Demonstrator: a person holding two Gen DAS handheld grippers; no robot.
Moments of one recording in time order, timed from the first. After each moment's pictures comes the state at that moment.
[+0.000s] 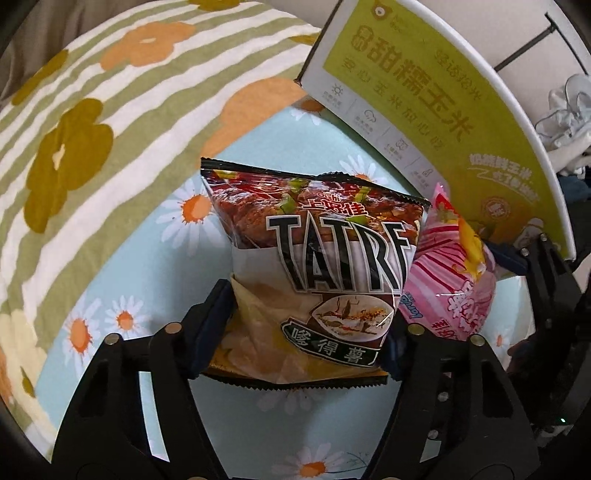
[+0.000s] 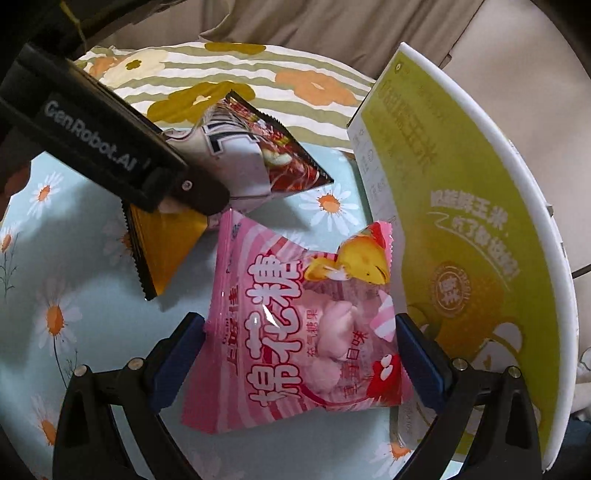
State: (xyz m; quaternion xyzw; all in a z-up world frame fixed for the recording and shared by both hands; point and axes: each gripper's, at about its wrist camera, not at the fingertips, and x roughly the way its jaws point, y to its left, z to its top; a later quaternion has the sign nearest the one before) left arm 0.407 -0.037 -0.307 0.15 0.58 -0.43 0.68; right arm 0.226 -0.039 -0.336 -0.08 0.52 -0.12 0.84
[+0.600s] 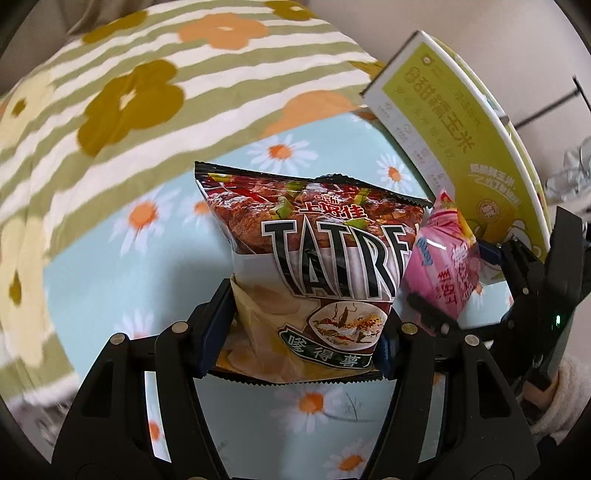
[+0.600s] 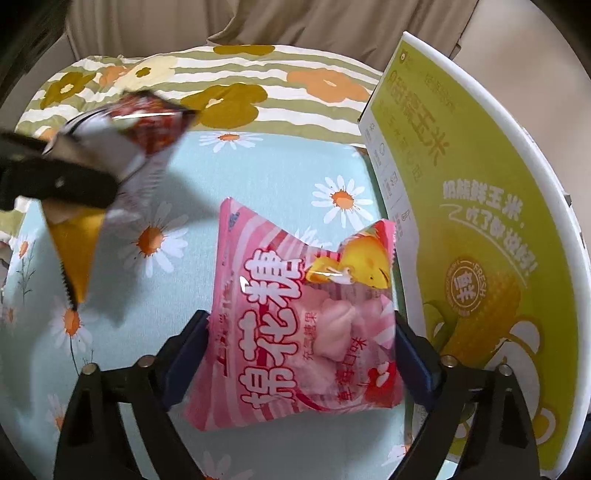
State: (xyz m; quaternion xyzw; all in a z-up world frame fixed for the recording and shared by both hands) left arm 0.378 0.058 -0.285 0.05 0.59 -0.34 0.73; right arm 0.223 -0.074 -0.331 -0.04 0.52 -0.08 0.85
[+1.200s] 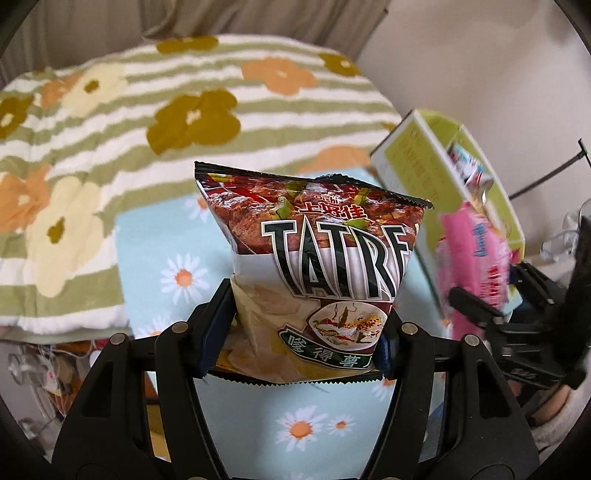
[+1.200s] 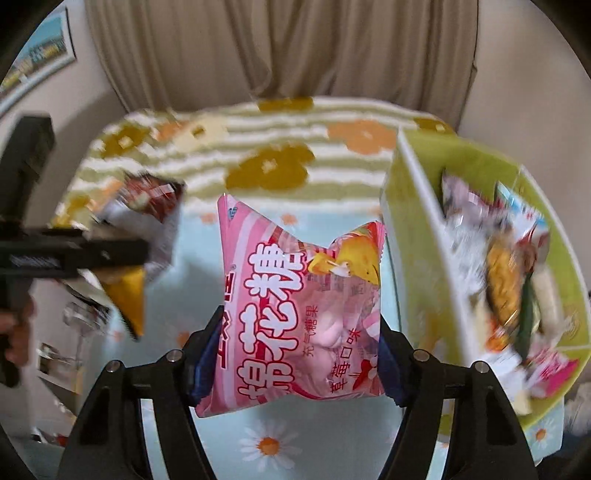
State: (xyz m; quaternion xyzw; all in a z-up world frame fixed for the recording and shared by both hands) left arm 0.320 0.107 -0.195 -0.02 0.54 -0.25 0.80; right arm 0.167 -0.069 -0.200 0.03 0.43 0.04 0.90
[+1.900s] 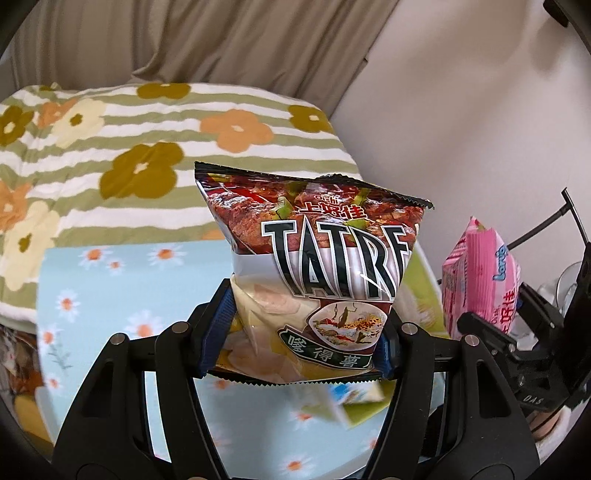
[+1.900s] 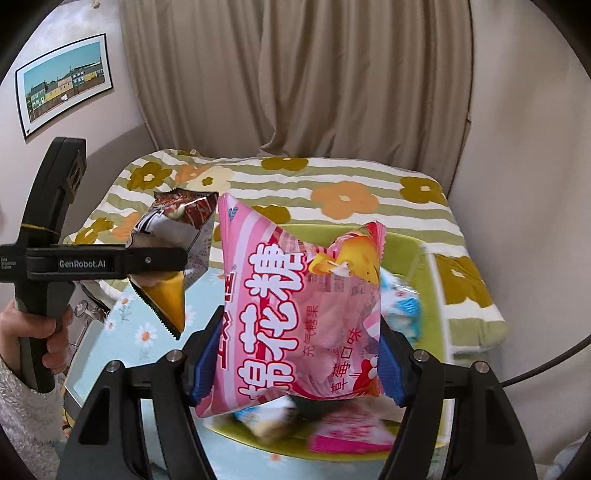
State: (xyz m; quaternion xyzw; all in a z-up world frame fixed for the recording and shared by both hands) left arm 0.290 -0.107 -0.112 -0.09 0.47 -0.23 0.85; right arm 0.140 -0.265 -0.123 -0.01 0.37 0.09 0.92
